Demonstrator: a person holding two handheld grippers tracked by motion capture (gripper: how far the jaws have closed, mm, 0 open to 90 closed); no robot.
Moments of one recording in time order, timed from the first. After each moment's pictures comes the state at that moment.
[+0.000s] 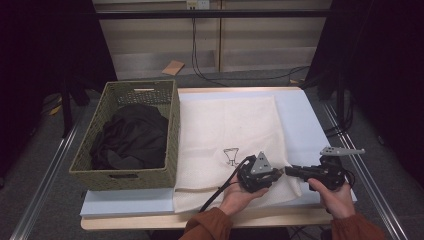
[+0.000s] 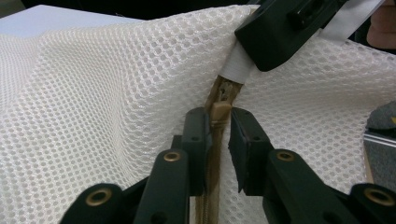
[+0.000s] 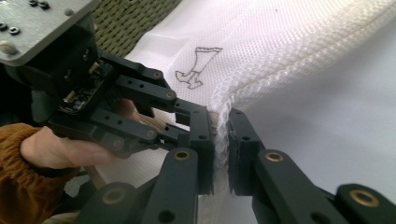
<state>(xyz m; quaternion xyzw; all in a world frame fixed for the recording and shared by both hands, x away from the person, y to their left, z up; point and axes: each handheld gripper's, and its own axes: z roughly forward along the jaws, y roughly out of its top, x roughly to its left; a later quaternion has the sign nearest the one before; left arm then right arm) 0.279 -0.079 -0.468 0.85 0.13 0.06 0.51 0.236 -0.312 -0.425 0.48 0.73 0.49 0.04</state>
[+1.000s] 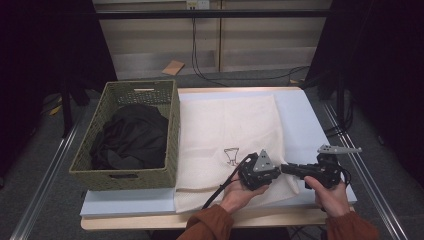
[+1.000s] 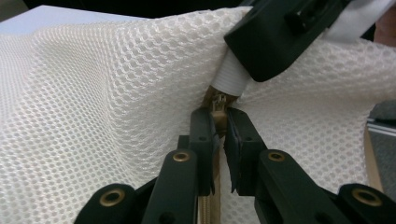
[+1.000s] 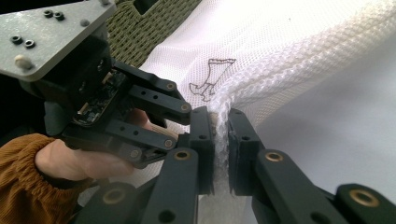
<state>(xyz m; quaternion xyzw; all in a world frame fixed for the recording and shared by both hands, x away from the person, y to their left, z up) 0.282 -0.083 -0.460 0.86 0.12 0.07 0.49 0.240 -0.304 -0.424 0.48 0.72 0.51 0.03</state>
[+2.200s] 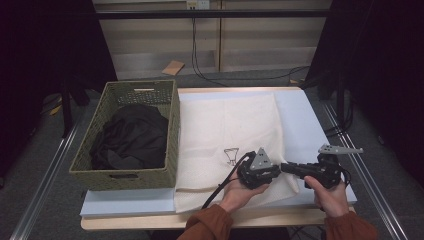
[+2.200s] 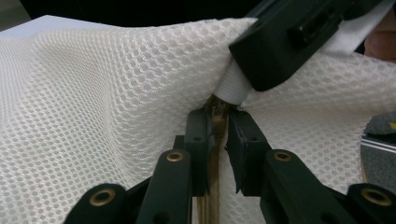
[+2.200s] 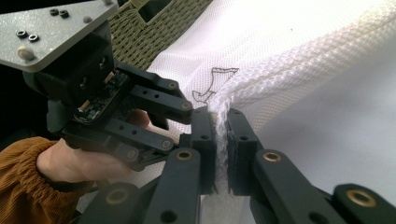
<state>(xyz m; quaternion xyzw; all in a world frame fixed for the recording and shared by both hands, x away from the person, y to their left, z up) 0.284 -0.080 -0.457 0.84 0.13 0.06 0.52 0.238 -0.302 -0.421 0.47 0.71 0.52 0.04</state>
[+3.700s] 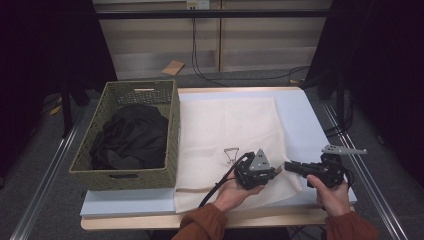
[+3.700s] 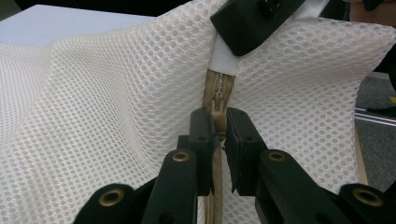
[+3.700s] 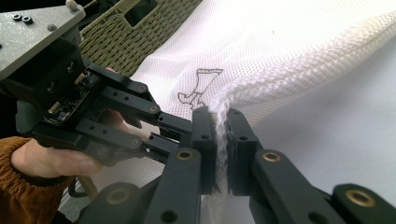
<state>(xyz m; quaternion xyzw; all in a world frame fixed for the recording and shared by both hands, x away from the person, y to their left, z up) 0.284 -0.071 -0.452 0.86 0.10 0.06 0.49 0.239 -0.311 -0.425 0.48 0.70 0.52 0.05</state>
